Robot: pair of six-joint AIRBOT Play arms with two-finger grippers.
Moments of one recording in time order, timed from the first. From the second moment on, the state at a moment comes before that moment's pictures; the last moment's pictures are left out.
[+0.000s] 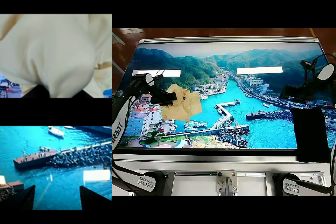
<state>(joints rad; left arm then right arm) 0.00 -1.68 1.44 1.48 -1.18 -1.69 -0.14 -1.39 1.37 -1.36 1.32 1.48</state>
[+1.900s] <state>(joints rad) -0.35 -1.59 1.55 1.00 -1.37 -1.55 -0.17 -1.20 1.25 -1.40 1.36 1.41</state>
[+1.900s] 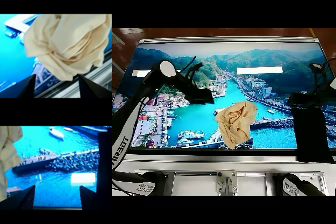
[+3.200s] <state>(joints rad) -0.59 -1.61 0.92 0.50 -0.70 -1.52 -0.17 -1.71 1.24 -0.89 1.32 1.24</state>
